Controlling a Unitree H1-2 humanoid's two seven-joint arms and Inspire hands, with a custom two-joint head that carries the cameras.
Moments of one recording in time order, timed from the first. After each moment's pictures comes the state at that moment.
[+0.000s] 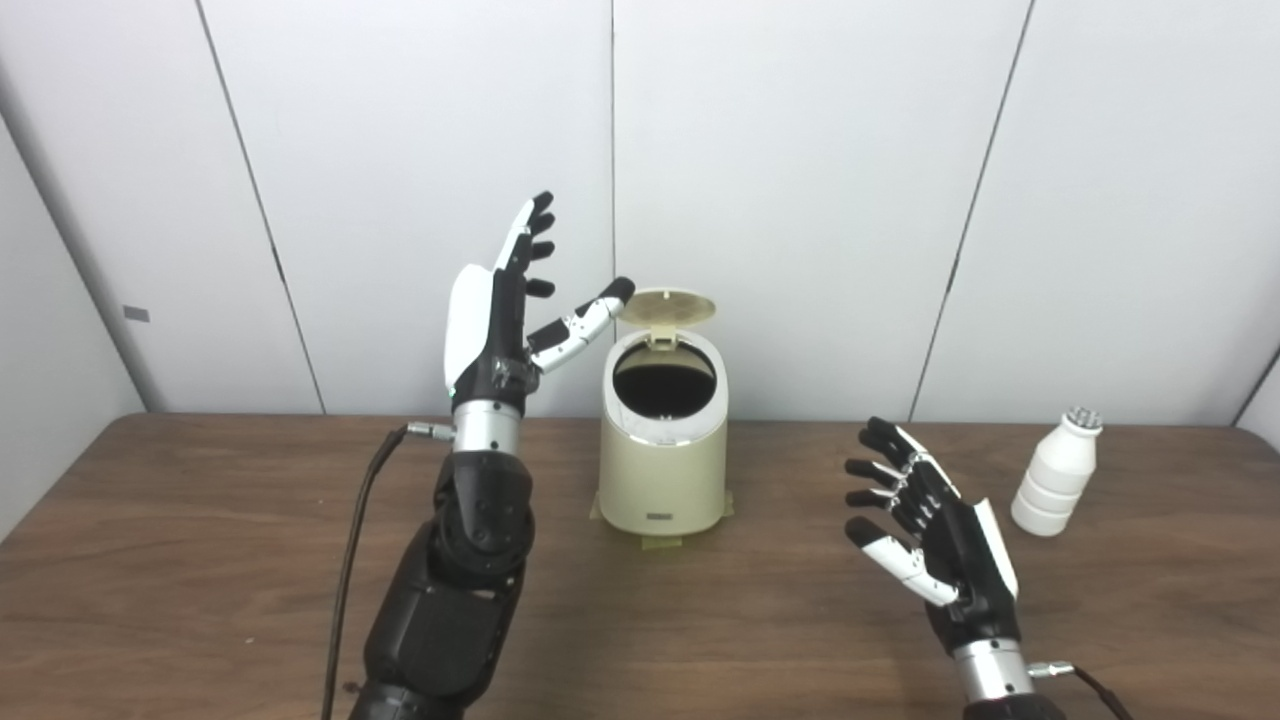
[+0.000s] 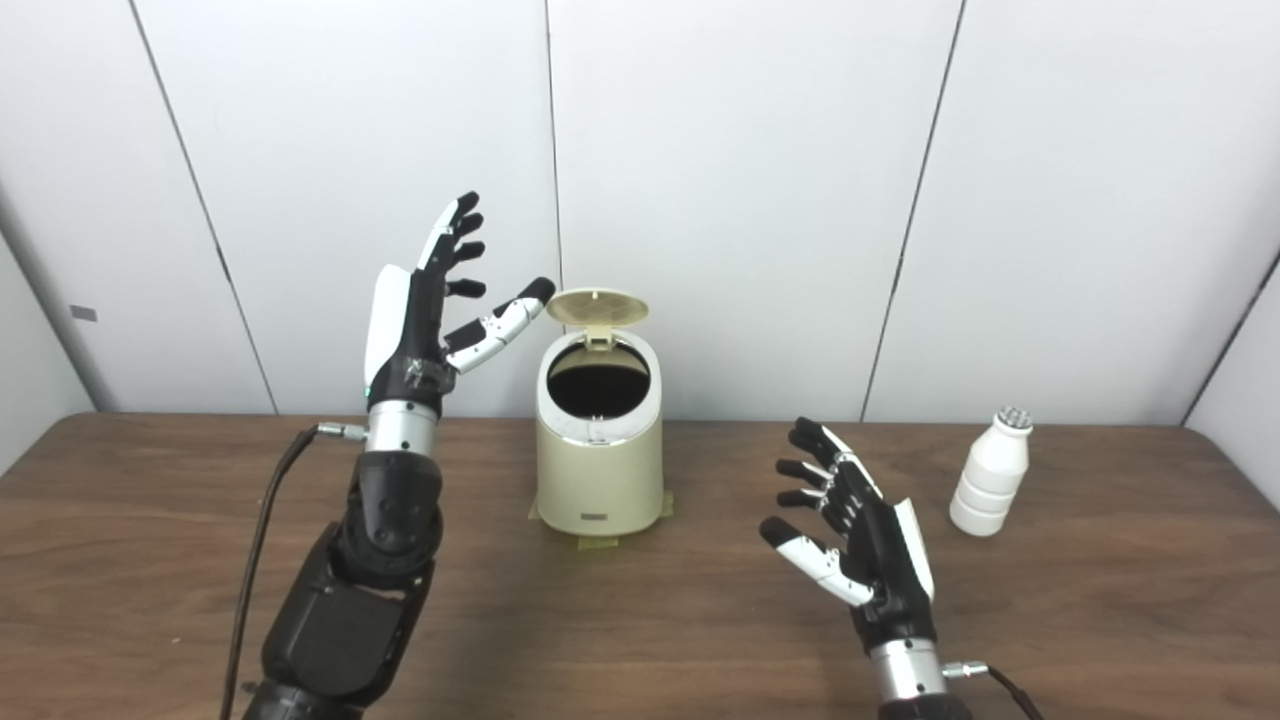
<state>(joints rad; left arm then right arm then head) -0.61 0.06 -0.08 0.20 0.40 -0.01 0.30 -0.24 -0.09 -0.05 0.24 -0.03 -0.36 0.00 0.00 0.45</state>
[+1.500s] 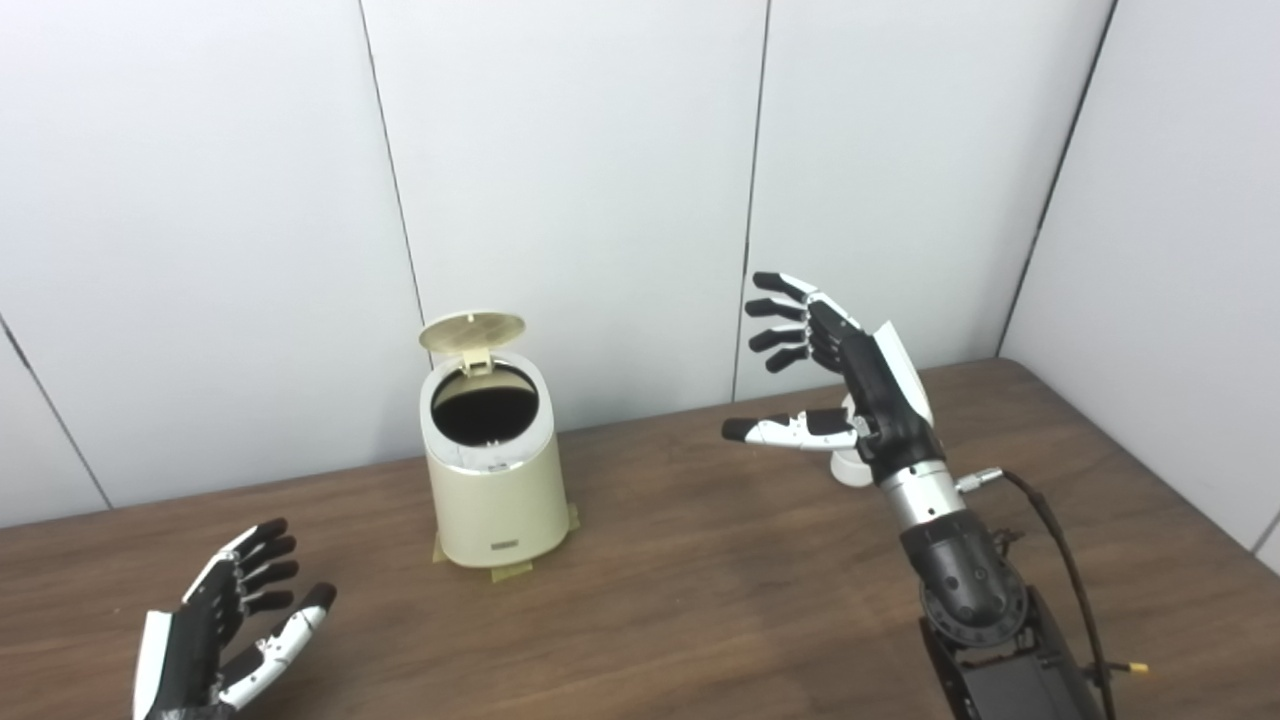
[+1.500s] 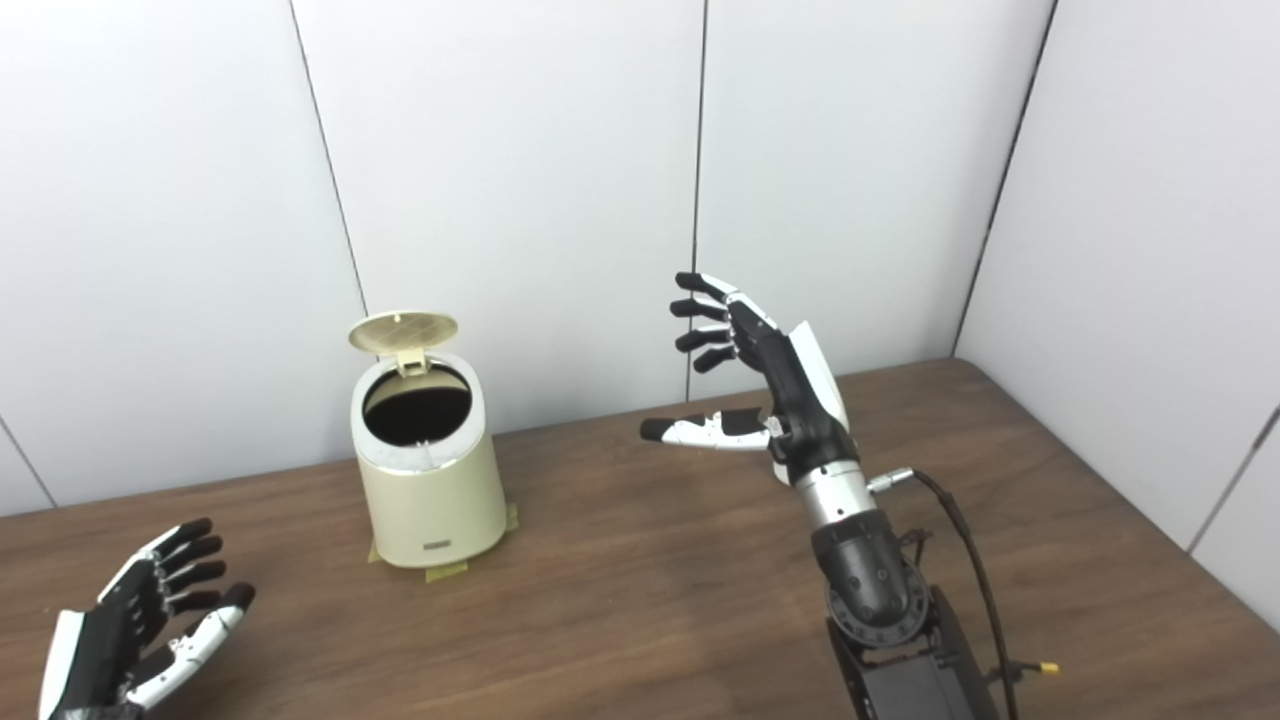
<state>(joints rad) -0.22 0.18 0.04 0.21 0.11 -0.22 0.08 -0.34 -0.28 -0.13 -0.11 -0.26 -0.05 -0.05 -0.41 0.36</state>
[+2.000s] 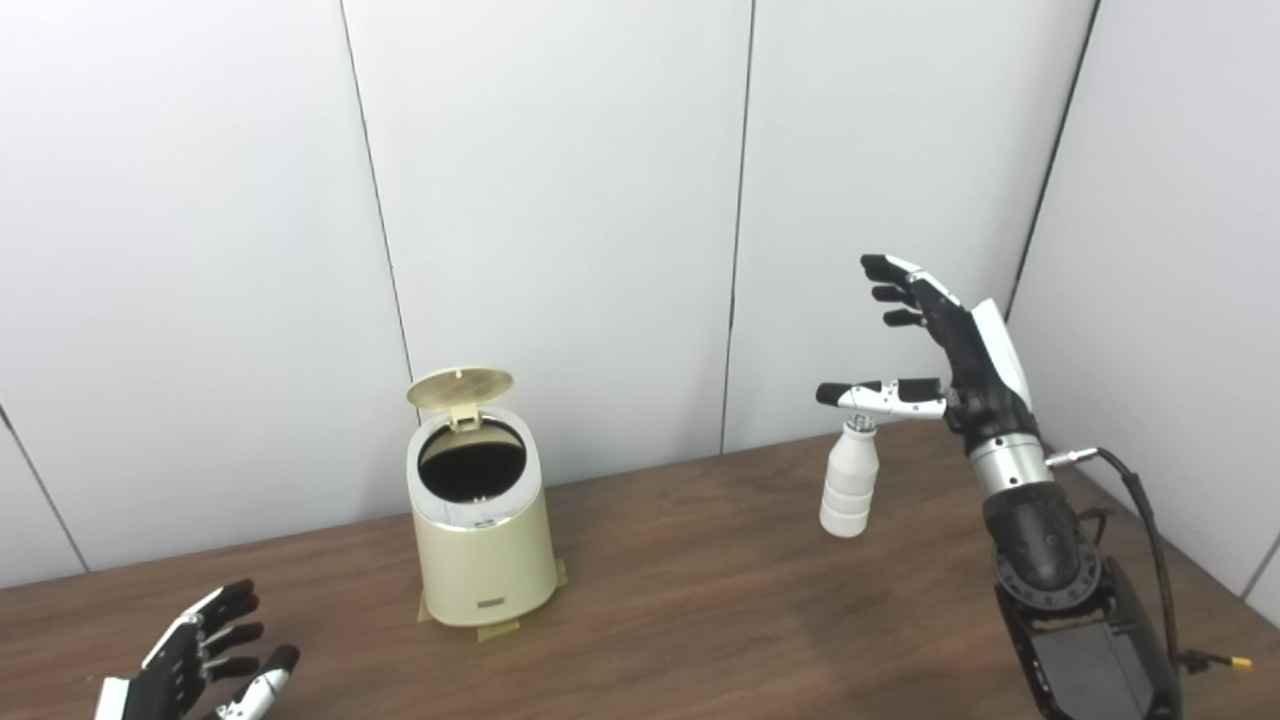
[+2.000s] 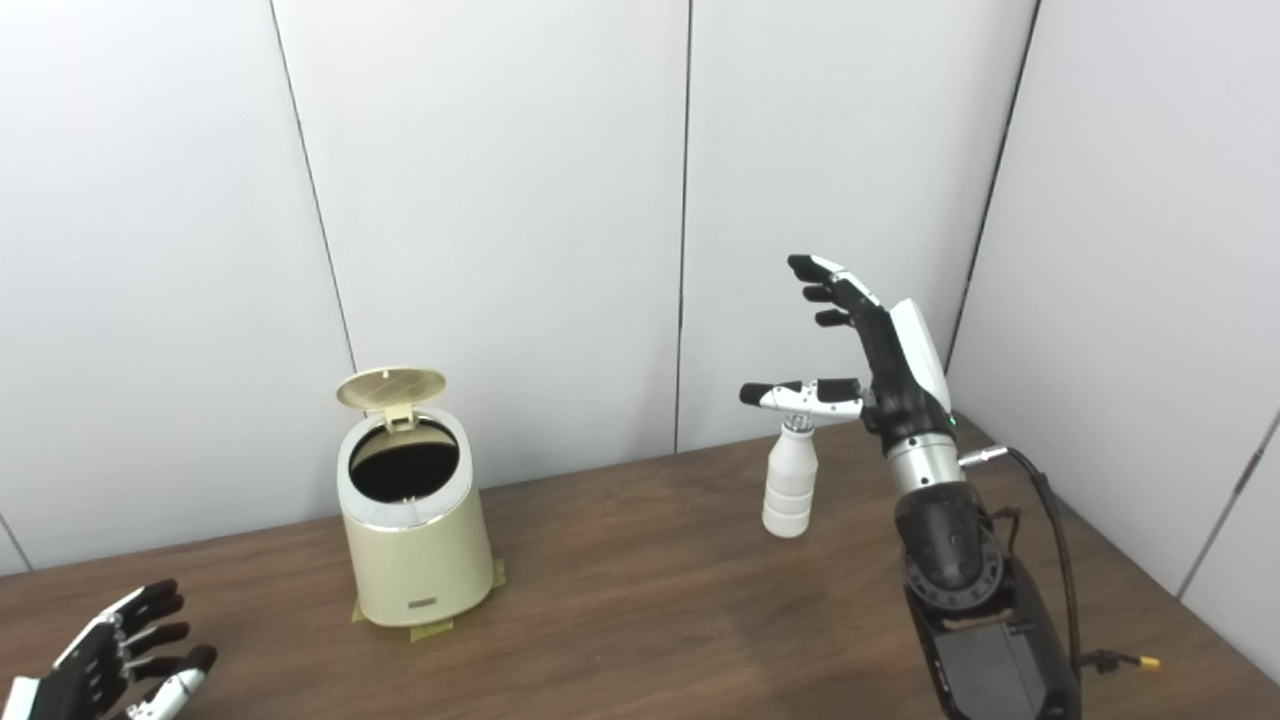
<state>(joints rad) -0.23 0.20 0.06 0.23 0.10 -0.22 0.06 -0.42 -0.44 -0.26 0.01 -0.29 0.04 -0.10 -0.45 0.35</state>
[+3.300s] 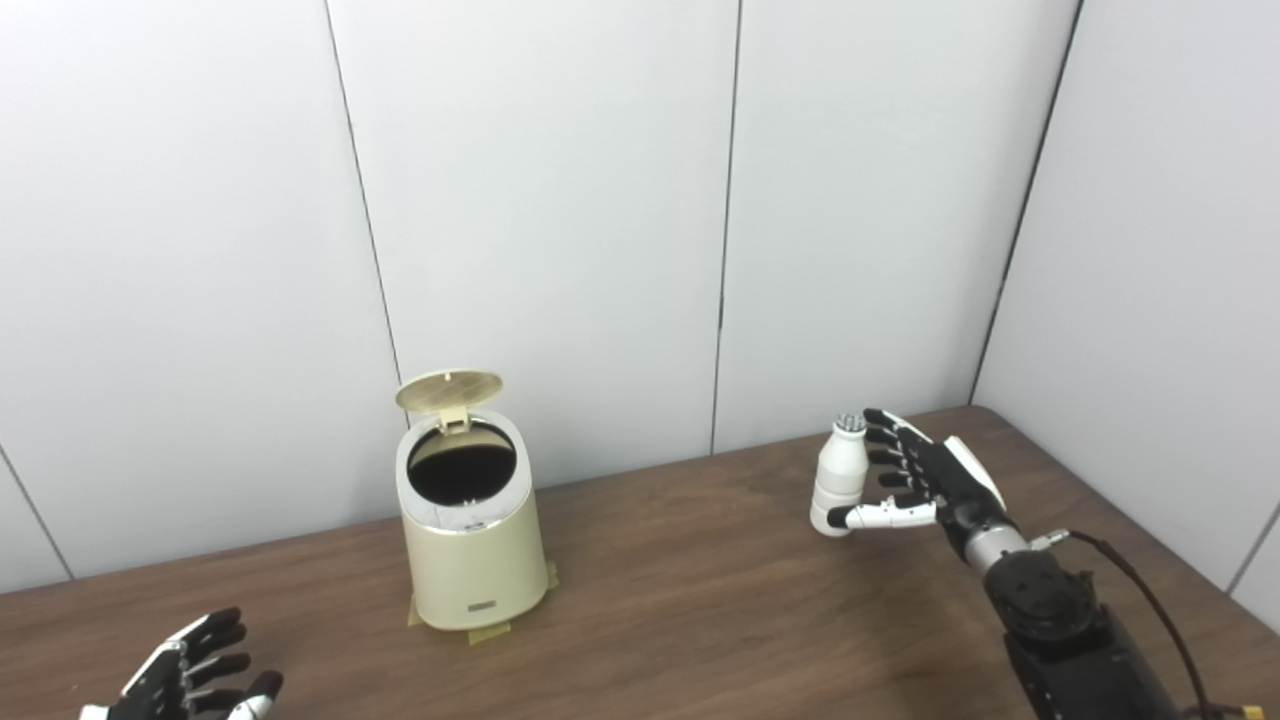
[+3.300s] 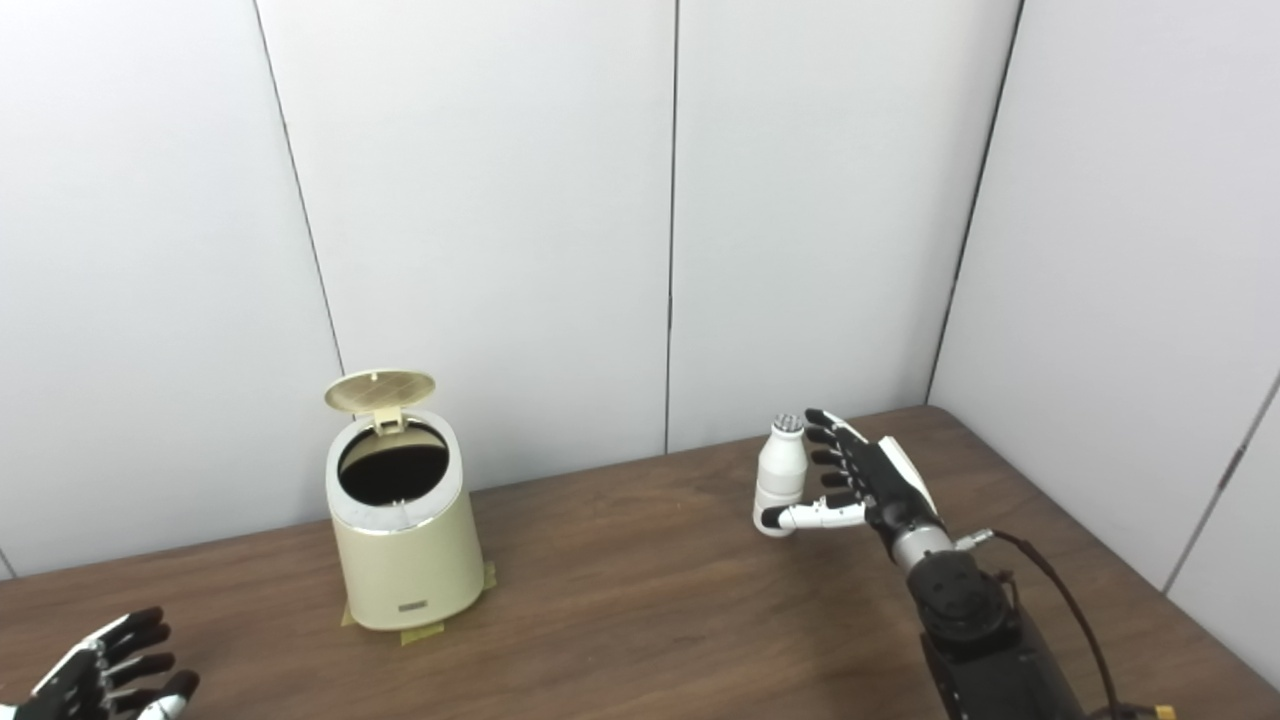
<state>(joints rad) -0.19 0.20 0.07 0.17 0.09 -0.15 0.02 -0.36 -0.46 -0.19 0.29 -0.11 0.18 0.03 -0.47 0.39</state>
